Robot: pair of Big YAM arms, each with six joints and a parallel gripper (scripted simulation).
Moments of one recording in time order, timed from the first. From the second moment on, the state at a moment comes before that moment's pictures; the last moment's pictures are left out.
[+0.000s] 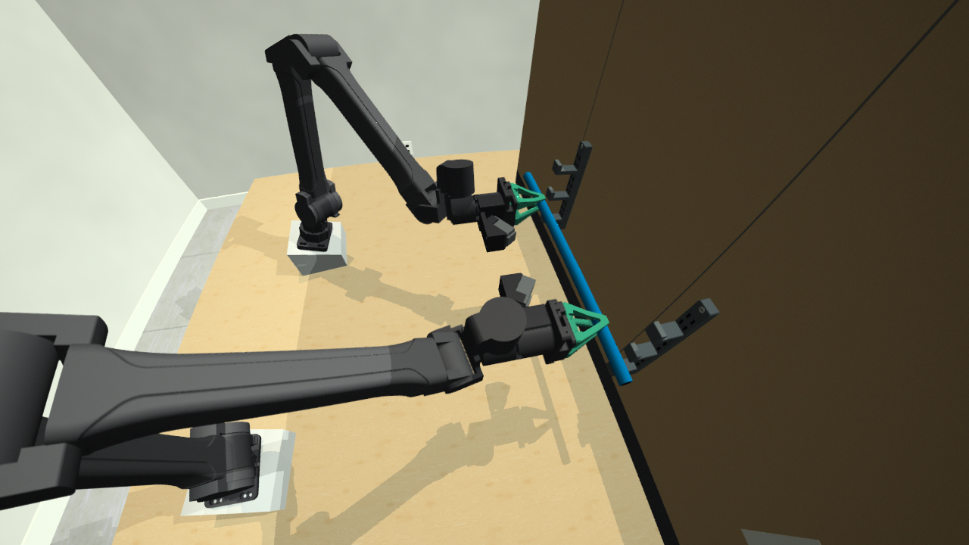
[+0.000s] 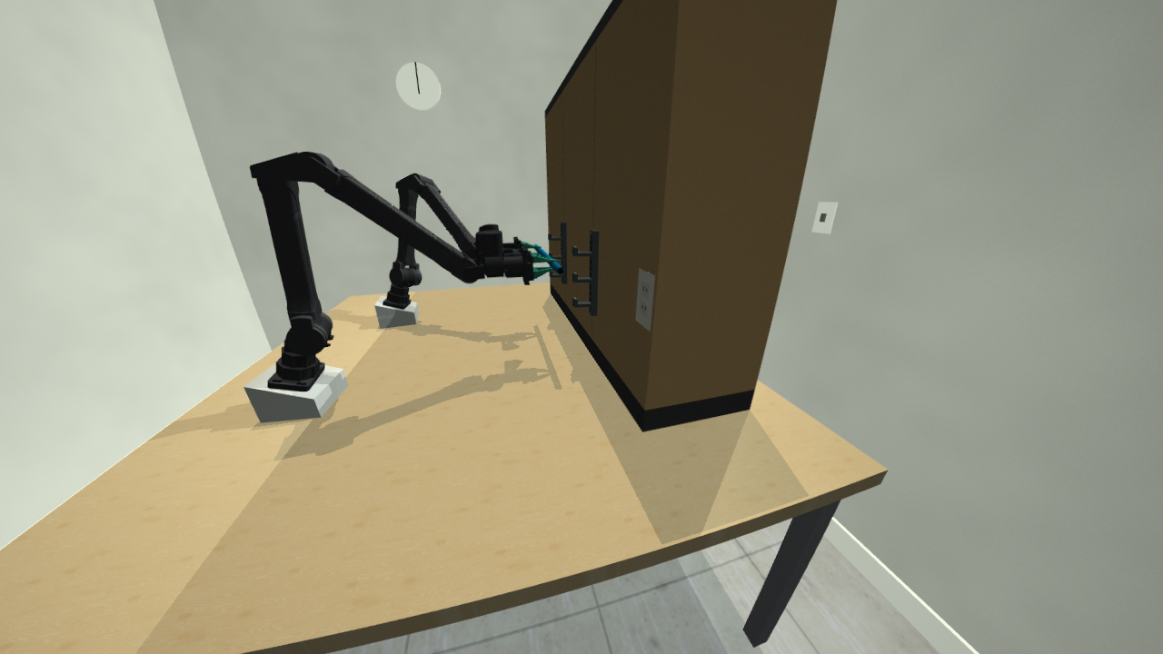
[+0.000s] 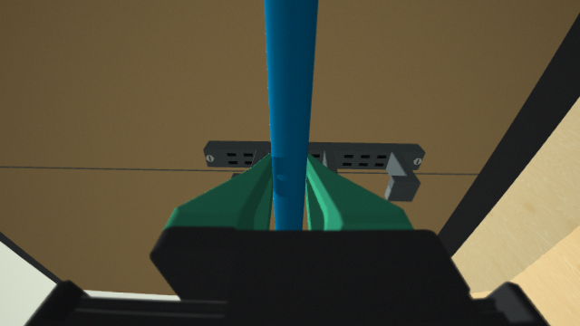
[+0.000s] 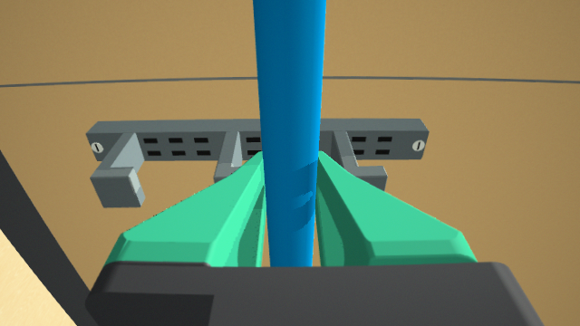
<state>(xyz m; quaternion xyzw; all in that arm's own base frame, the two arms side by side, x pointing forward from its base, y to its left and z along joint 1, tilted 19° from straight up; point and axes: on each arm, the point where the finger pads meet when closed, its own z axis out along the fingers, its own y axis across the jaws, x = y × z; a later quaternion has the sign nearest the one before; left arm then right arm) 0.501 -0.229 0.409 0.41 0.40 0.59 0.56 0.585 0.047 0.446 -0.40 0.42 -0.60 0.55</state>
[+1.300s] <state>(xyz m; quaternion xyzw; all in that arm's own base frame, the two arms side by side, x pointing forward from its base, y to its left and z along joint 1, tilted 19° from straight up) 0.445 -0.229 0.391 0.41 0.40 0.59 0.56 0.530 0.051 0.429 -0.40 0.42 -0.60 0.55</state>
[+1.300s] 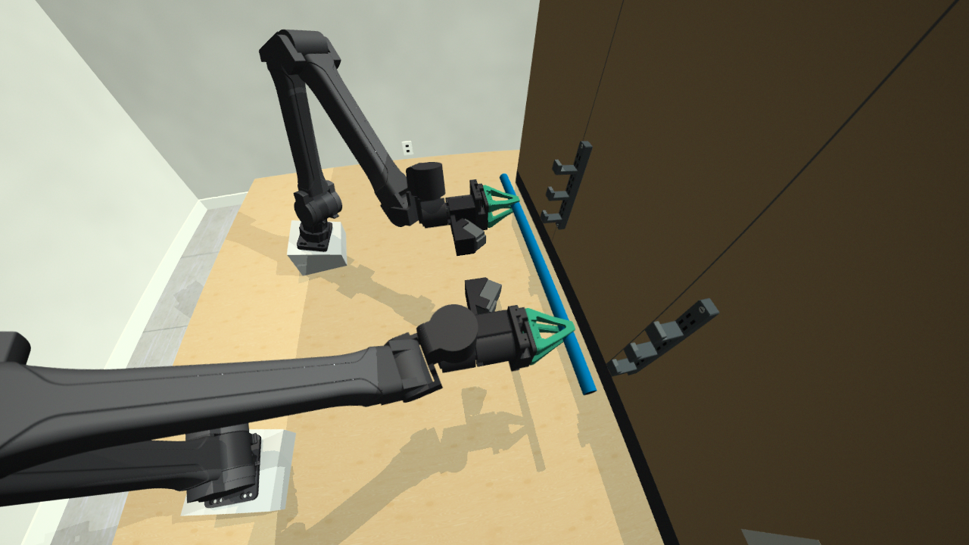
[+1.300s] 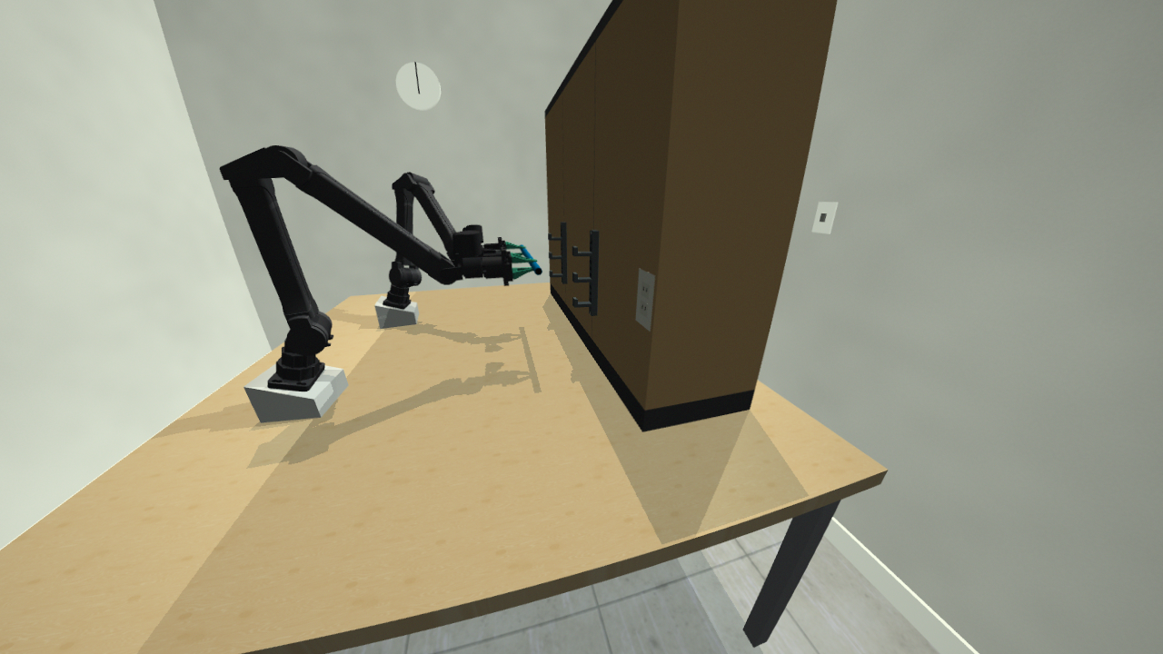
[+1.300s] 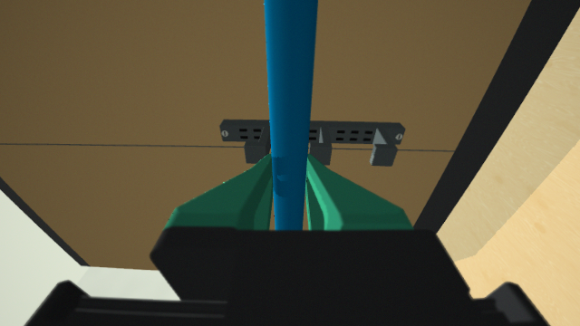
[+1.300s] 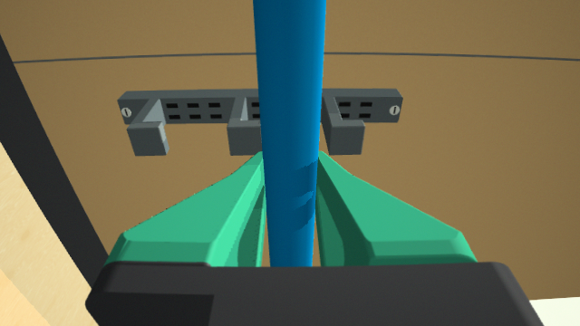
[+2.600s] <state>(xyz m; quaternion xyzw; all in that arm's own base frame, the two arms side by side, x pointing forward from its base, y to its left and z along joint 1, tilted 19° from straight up) 0.390 -0.230 0.372 0.41 0.40 0.60 0.57 0.474 0.055 0.410 -0.40 0.42 -0.60 0.55</state>
